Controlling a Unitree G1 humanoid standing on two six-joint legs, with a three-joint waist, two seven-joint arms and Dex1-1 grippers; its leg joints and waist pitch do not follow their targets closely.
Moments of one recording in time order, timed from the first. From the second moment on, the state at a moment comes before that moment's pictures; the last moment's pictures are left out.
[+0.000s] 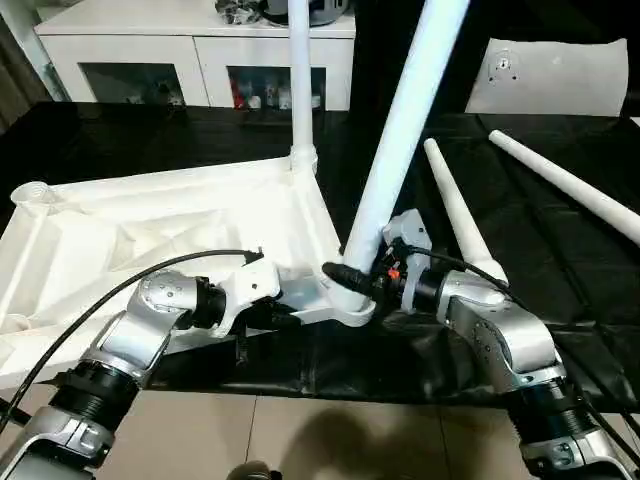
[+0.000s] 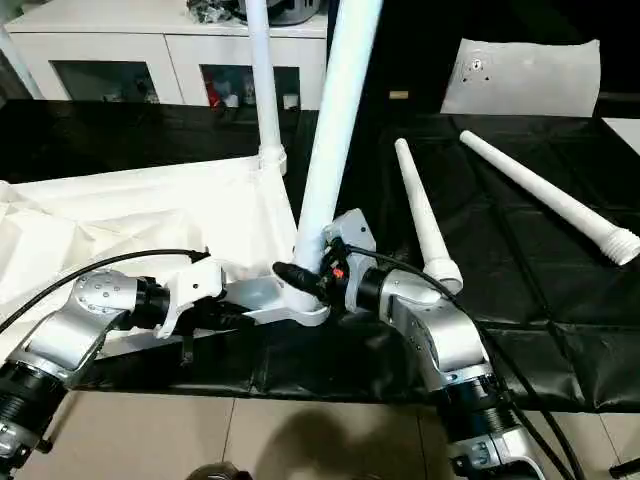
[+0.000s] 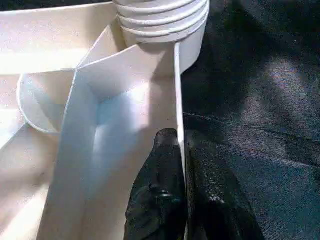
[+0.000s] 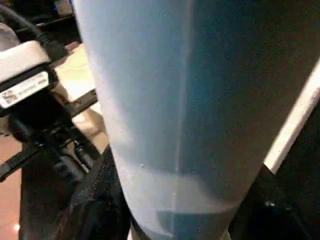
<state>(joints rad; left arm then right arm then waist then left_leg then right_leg) -0.43 0.51 -0.33 0.34 -0.02 0.13 -1.14 -0.39 -0.25 0.17 0.15 0.29 0.44 0.80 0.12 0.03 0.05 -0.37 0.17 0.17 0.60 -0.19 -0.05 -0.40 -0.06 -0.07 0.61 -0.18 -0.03</state>
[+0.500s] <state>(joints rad) -0.42 0.51 -0.33 0.33 -0.01 0.11 -1.13 -0.39 -0.30 0.21 0.10 0.26 0.46 0.82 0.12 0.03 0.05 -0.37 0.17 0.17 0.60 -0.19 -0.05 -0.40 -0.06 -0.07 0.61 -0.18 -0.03</state>
